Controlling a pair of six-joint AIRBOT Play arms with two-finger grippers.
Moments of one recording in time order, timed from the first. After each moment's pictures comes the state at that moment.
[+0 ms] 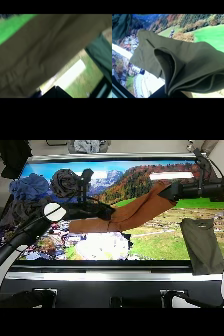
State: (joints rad) left arm -0.57 -1.30 1.30 0.88 -0.67 -1.29; right arm -0.23 -1.39 1.53 -0.68 1.40 1.07
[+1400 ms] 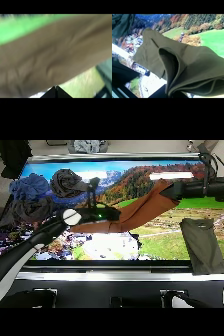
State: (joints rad) left arm -0.63 -1.43 1.27 0.88 -0.60 -1.46; right arm -0.23 -1.33 1.53 -0.68 1.42 1.07
